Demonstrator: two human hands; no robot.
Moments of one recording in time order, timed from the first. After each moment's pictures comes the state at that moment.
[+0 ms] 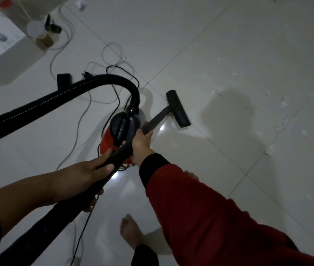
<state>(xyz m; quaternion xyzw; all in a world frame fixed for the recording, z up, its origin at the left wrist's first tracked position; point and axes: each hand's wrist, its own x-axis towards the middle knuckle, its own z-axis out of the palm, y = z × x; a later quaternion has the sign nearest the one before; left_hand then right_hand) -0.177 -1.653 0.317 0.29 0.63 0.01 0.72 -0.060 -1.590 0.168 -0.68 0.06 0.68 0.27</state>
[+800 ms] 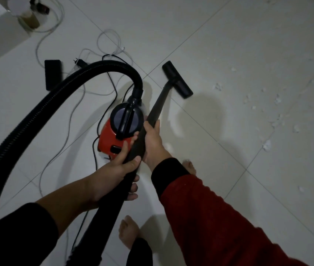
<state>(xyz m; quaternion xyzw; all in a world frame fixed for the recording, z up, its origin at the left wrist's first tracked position) -0.178 -1.683 0.236 0.17 0.54 0.16 0.81 -0.078 -1.617 0.132 -0.60 0.03 0.71 0.37</state>
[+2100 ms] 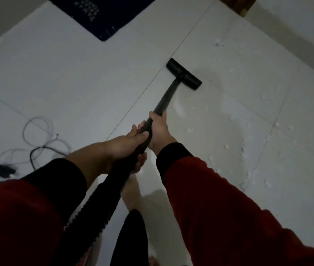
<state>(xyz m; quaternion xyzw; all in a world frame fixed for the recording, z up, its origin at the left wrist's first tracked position) 0.083 -1.176 0.219 0.21 0.54 0.01 0.82 0.189 -1.145 0.145 -0.57 0.12 0.66 0.47</state>
